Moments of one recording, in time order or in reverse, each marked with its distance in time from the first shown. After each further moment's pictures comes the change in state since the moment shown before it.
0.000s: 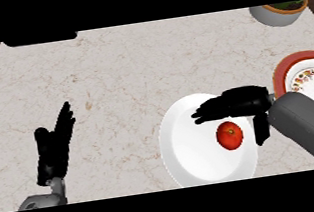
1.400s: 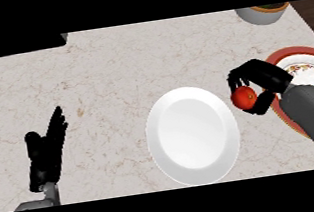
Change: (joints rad) left arm 0.033 -0.005 0.050 -0.023 -0.018 -0.010 0.015; right arm 0.021 0.071 -0.384 0.226 0.003 -0.310 0.261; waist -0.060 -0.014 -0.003
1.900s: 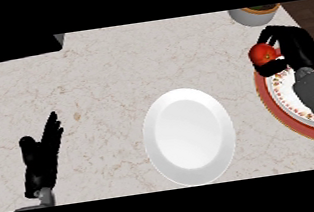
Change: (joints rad) left arm 0.031 0.008 0.017 -0.007 0.006 0.004 0.003; right arm -0.018 -0.021 -0.211 -0.078 0.025 -0.419 0.607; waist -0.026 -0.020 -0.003
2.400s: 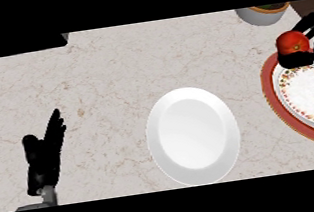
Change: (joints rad) left arm -0.009 -0.009 -0.013 -0.014 -0.009 -0.005 0.004; right arm 0.148 -0.086 -0.034 -0.392 0.148 -0.082 0.515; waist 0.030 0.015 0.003
